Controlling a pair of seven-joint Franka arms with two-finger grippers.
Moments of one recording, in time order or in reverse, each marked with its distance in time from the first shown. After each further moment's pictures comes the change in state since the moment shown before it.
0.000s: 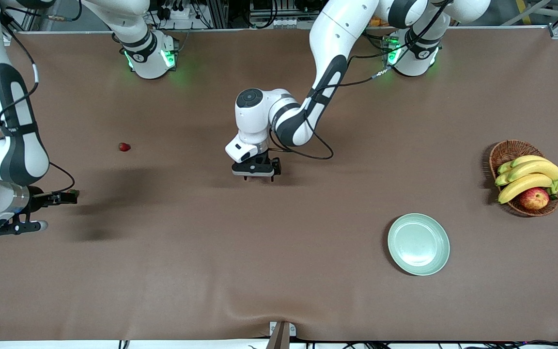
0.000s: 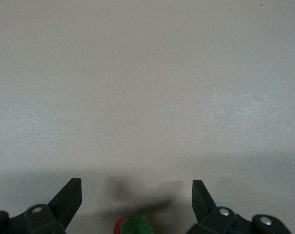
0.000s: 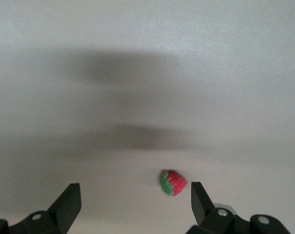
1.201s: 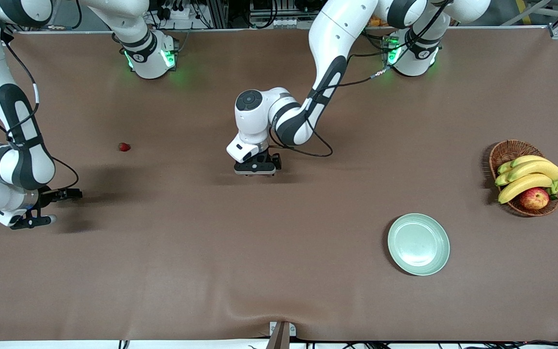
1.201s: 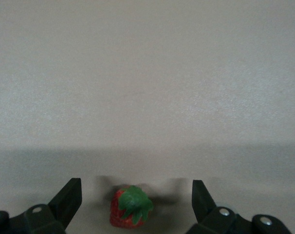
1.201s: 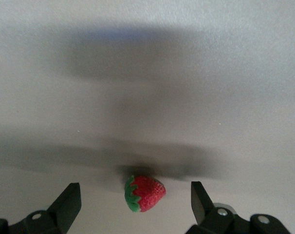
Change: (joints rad) left arm 0.000 0.000 -0.016 -0.008 -0.084 -0.048 -0.004; right arm -0.050 0.086 -0.029 -0.050 -0.001 0.056 -0.087
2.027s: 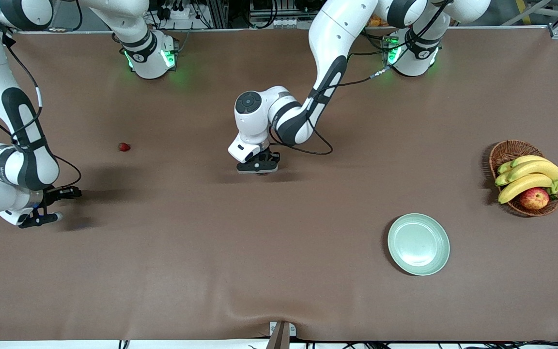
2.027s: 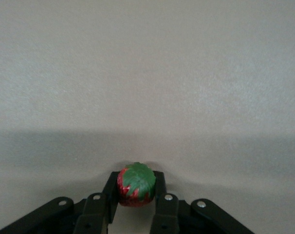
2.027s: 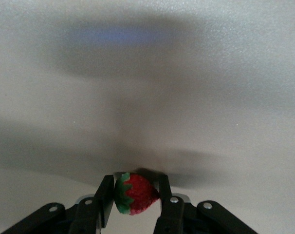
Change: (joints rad) left arm 0.004 -0.013 -0.007 0.001 -0.056 -0.062 -0.009; right arm 0.000 0.020 -0.001 -0.007 -0.007 -0.001 -0.070
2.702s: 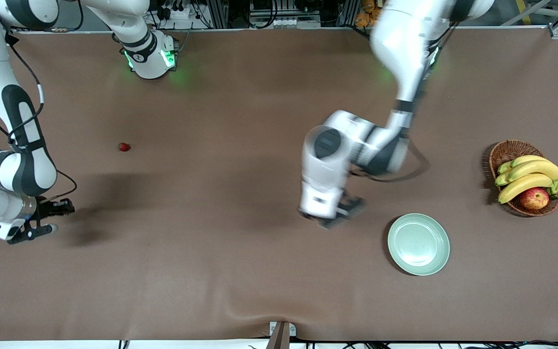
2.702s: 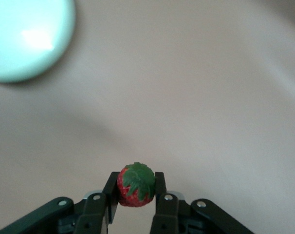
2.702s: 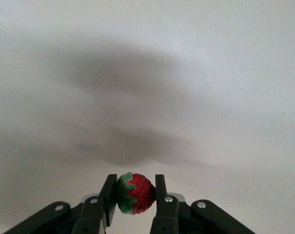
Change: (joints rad) left arm 0.436 -0.208 0.029 0.011 -0.002 -0.202 -0.136; right arm 0.102 -0.025 0.023 0.142 0.000 0.013 -0.023
